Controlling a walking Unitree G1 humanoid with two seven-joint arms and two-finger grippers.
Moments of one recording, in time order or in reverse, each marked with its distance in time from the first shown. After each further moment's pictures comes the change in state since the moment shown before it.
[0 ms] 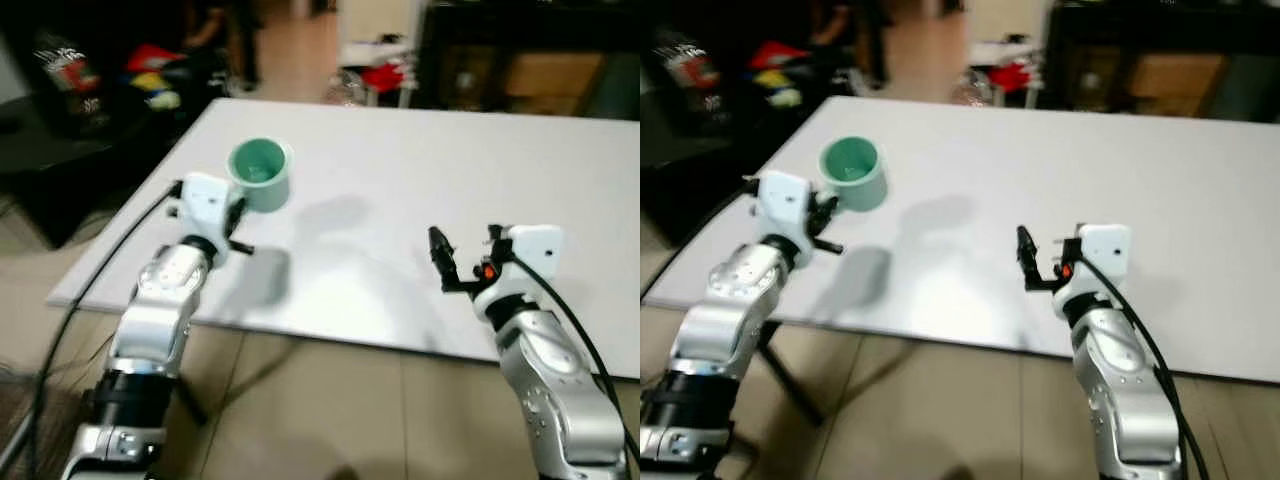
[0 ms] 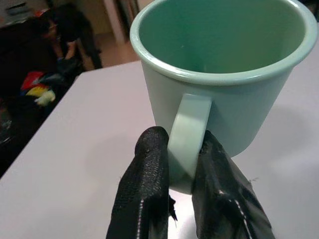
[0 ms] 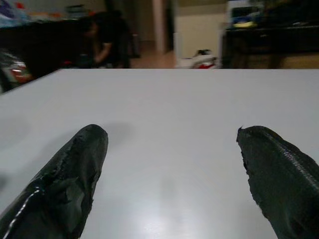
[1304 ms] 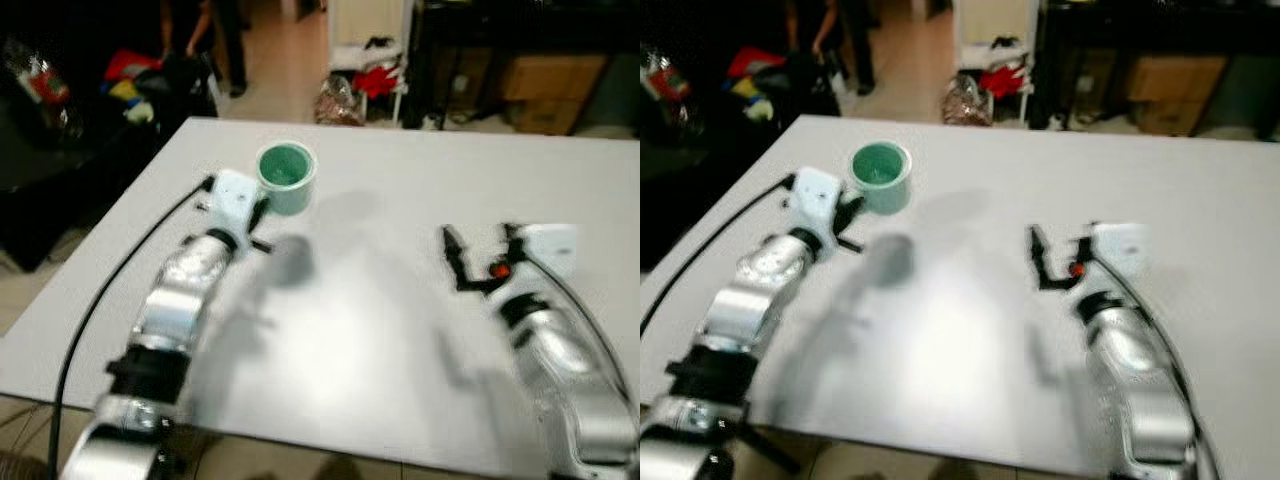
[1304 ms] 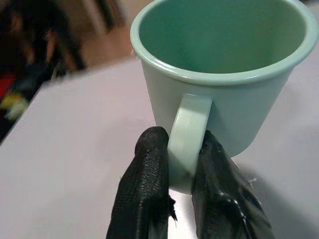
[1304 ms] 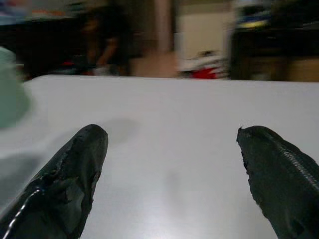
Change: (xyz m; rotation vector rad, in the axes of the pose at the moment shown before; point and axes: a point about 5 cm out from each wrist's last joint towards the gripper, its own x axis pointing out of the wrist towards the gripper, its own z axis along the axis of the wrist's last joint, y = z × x) left arm 0.021 -0.003 -0.012 0.083 0.100 -0.043; right arm 0.001 0.002 0.001 0.018 -0.002 0.076
